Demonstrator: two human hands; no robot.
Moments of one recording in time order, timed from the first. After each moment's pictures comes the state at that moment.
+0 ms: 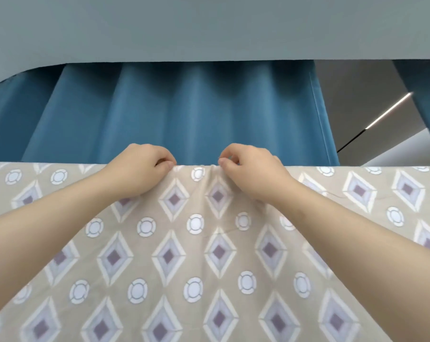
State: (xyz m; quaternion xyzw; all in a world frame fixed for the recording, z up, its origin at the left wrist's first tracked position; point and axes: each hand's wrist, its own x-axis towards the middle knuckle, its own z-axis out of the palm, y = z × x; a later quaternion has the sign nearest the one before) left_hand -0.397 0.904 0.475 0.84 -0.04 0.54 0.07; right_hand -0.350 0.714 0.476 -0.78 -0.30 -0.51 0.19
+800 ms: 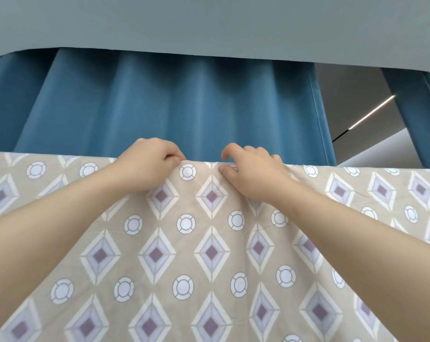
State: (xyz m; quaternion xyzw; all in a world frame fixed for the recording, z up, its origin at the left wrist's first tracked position) left_hand -0.414 0.957 0.479 0.83 -0.10 0.53 0.10; right_hand -0.374 0.773 0.475 -0.83 -0.22 -0.50 0.08
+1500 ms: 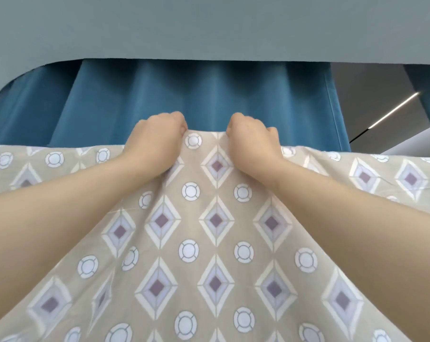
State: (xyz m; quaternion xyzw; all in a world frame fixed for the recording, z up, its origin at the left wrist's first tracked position) left_hand -0.431 0.956 0.500 0.76 -0.02 0.65 -0.01; right_hand -0.401 0.804 0.504 -0.76 -0.21 -0.61 0.11
